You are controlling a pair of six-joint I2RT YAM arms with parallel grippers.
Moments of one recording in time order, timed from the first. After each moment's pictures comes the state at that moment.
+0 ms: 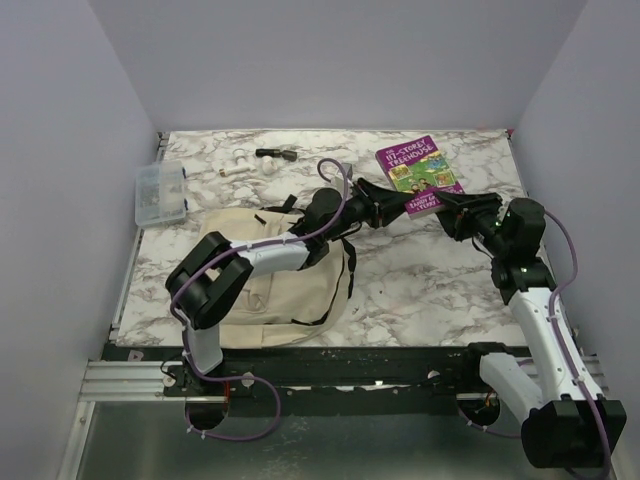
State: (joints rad) left arm -0.80 1.84 1.11 0.85 0.27 -1.71; right arm -0.03 0.87 0.70 -0.10 -0.38 1.57
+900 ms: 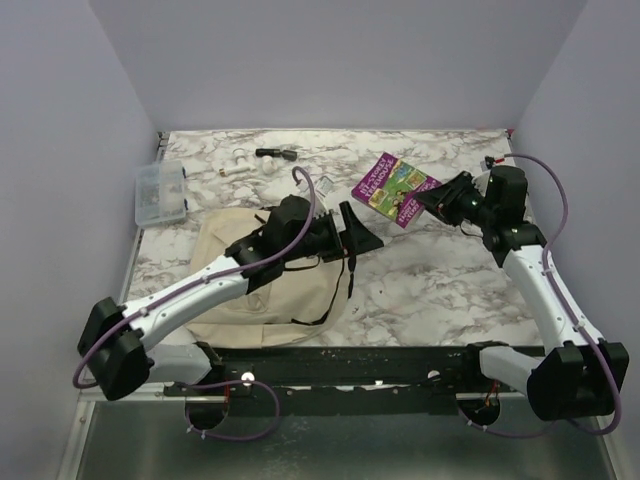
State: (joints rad) left arm -0.84 1.31 0.96 0.08 0.25 -1.06; right arm 0.07 1.13 0.90 -0.18 -0.44 0.97
